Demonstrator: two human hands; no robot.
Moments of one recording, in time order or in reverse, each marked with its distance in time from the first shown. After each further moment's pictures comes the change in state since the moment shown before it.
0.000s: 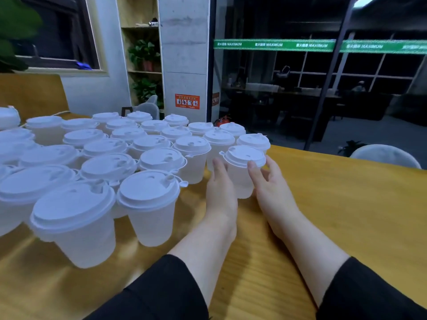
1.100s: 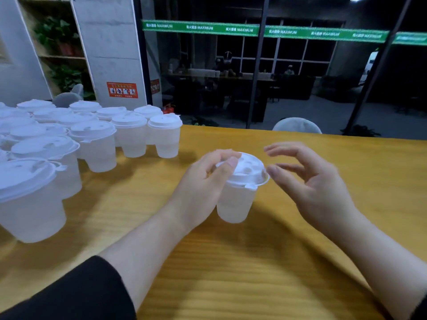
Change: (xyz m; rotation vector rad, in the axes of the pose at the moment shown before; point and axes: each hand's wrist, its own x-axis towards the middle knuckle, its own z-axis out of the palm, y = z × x) left_hand -0.078 -0.030 0.075 0.448 -0.641 0.362; right_hand -0.110 -0.041 -0.209 -0.482 0.088 -0.400
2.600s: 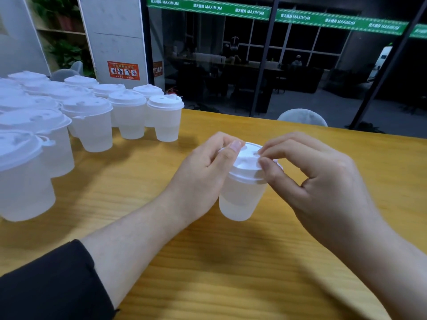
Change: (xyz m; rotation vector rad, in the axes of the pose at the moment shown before) left_hand -0.008 0.005 0.001 0.034 -0.001 0.039; right_hand -0.009 -0.036 0.006 -0.411 -0.017 -0.206
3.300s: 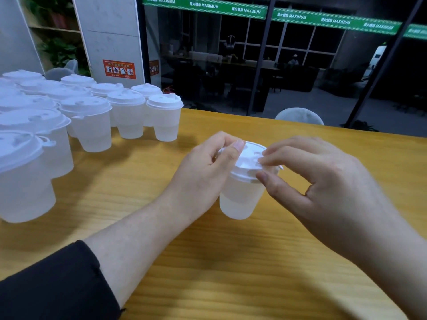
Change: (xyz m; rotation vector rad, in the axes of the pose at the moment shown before) left_hand 0.000 0.002 -0.002 0.008 0.034 0.019; right_hand -0.003 -0.017 -0.014 -0.185 -0.130 0.041
